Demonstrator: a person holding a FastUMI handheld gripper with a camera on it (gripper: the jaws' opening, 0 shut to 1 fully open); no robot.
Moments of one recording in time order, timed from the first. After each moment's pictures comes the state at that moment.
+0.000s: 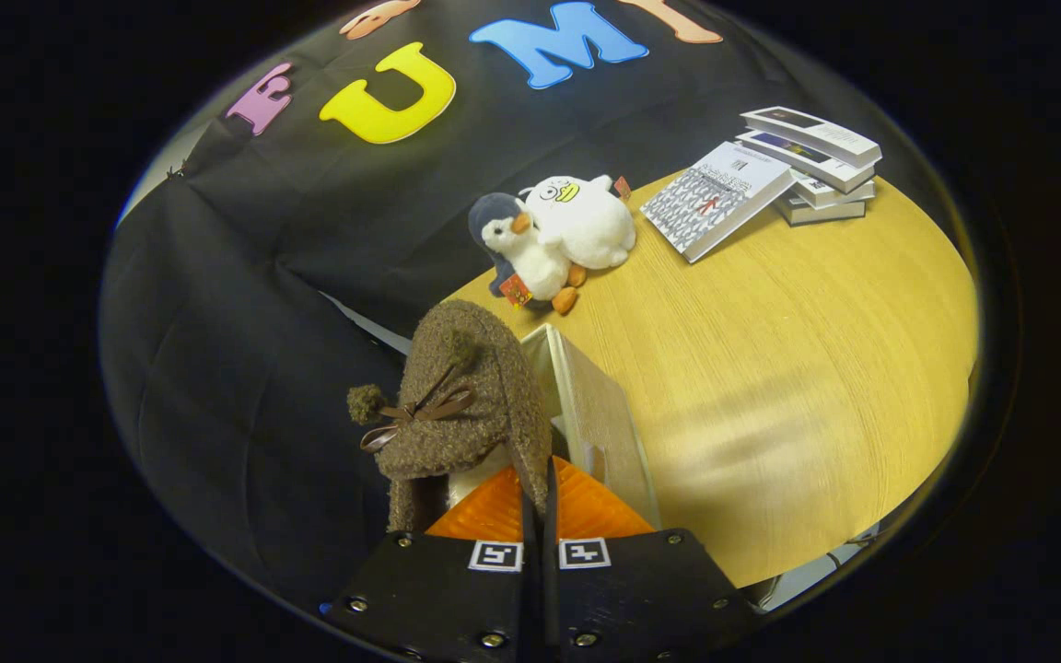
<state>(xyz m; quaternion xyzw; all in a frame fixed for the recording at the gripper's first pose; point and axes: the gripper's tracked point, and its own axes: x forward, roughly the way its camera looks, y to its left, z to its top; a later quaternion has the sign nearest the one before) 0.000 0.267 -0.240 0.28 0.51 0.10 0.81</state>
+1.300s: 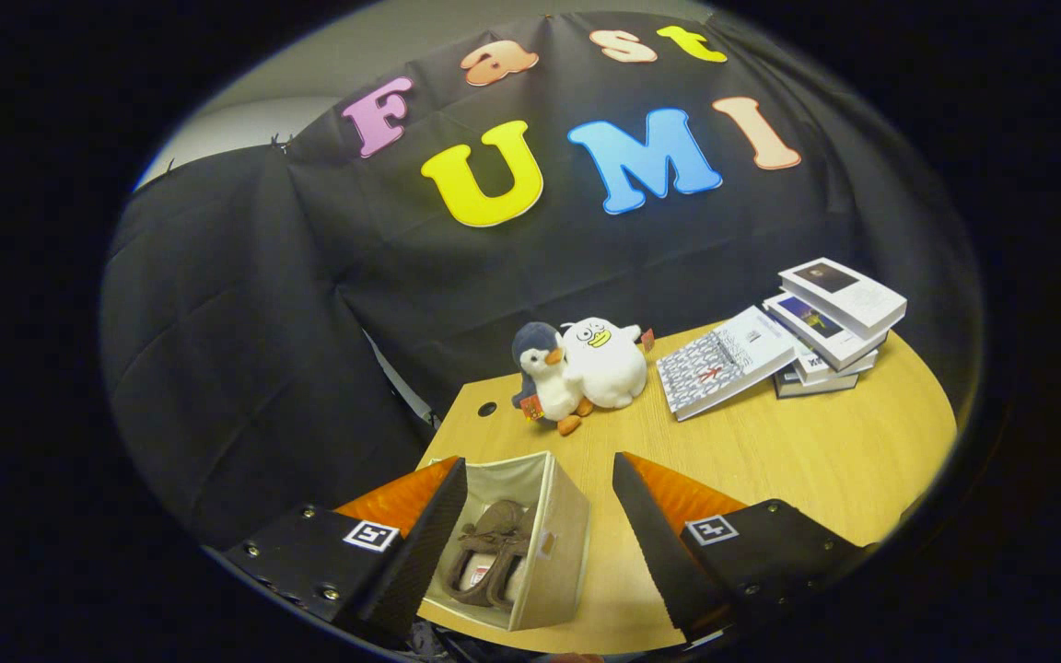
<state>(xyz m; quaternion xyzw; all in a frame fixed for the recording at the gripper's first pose) 0.042 0.173 -0.129 0.17 0.32 0.15 0.92</state>
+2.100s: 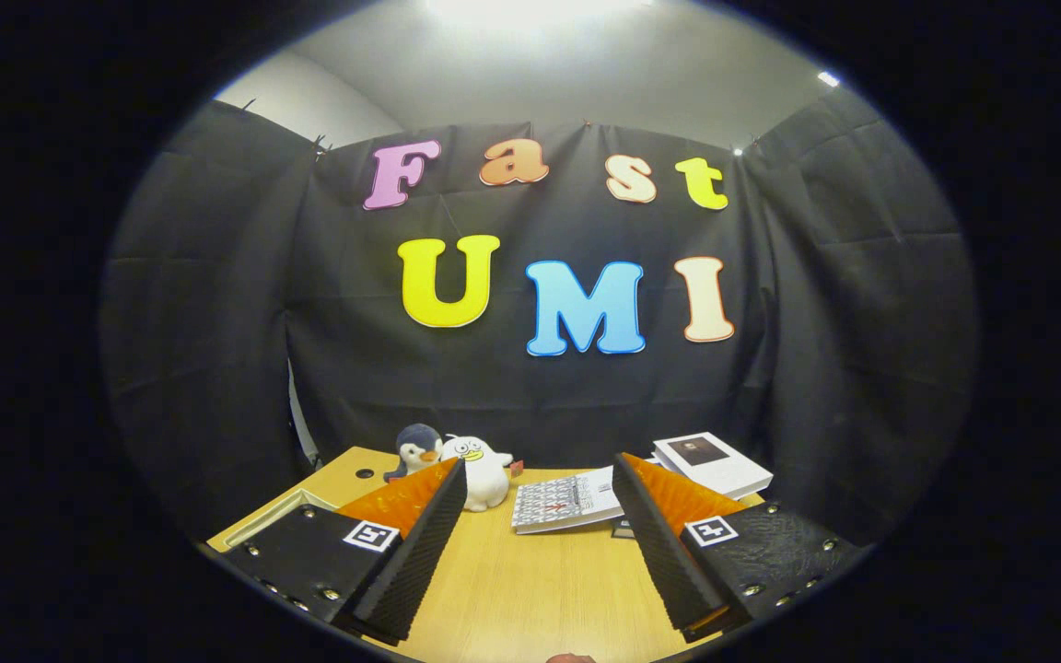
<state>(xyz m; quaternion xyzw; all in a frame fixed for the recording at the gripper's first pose) 0.060 0.013 -0.047 0.00 0.13 0.04 0.99</state>
